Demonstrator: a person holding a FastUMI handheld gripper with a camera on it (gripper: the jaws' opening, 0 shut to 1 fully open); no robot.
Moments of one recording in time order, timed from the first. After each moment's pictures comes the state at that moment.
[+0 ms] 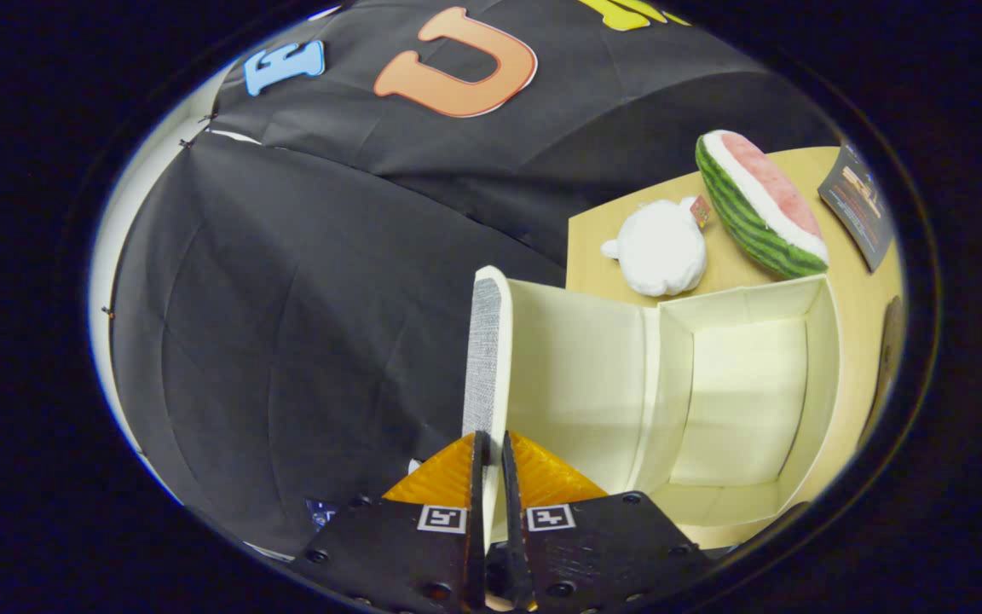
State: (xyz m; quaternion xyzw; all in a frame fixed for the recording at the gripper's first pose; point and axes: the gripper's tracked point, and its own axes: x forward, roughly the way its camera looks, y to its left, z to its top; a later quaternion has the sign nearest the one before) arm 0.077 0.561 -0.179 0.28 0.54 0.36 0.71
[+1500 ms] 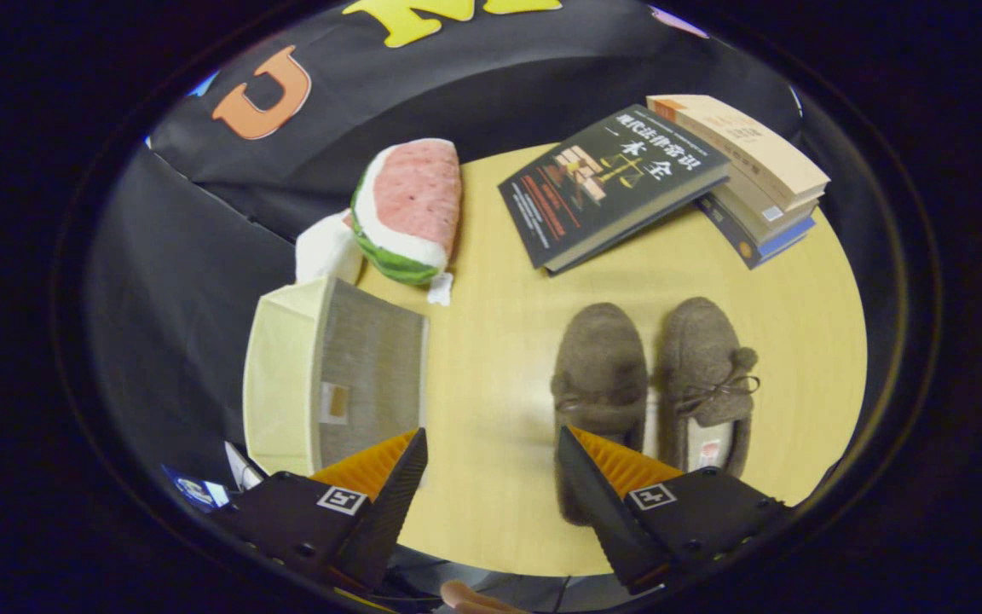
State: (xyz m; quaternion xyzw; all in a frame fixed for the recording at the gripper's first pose) arm 0.114 0.164 -0.381 0.10 0.61 0.12 0.78
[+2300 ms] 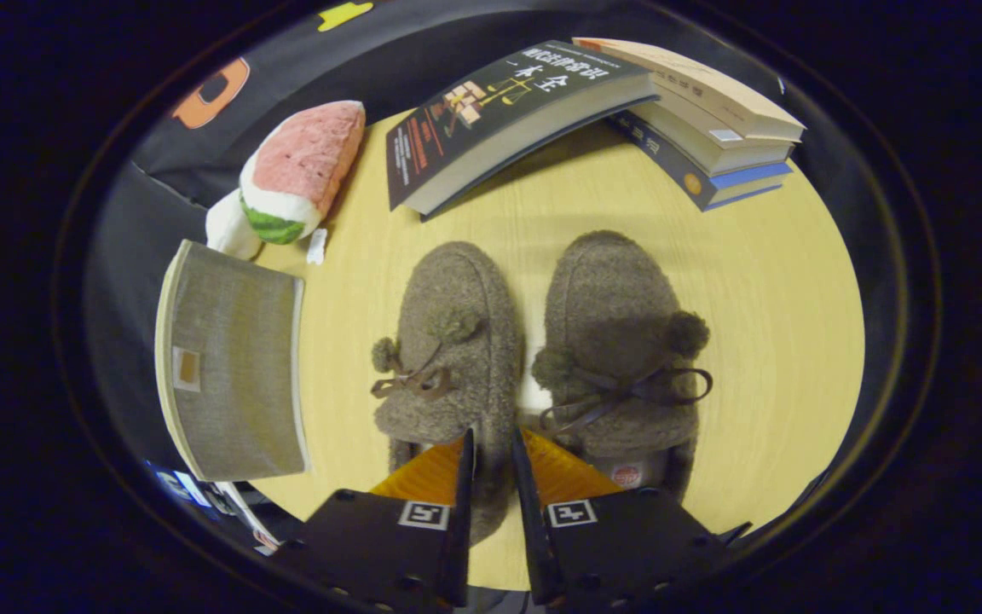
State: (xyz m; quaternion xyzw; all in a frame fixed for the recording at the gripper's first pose) arm 0.115 0.088 -0.473 0.08 0.65 0.09 0.75
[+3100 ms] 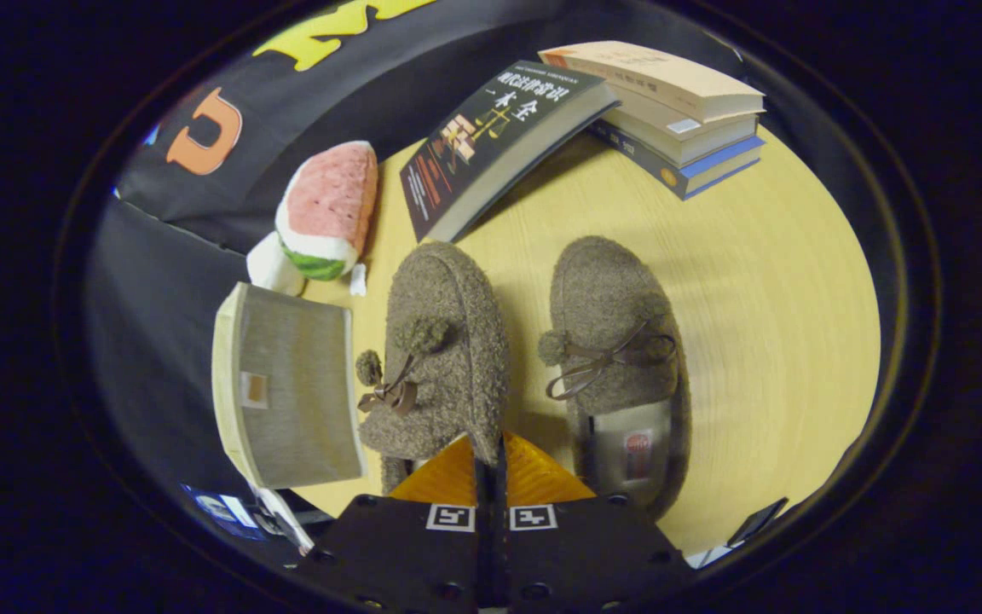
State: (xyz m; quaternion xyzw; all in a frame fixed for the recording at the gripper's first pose) arm 0.103 0.095 -0.402 0.19 0.61 0.11 0.76
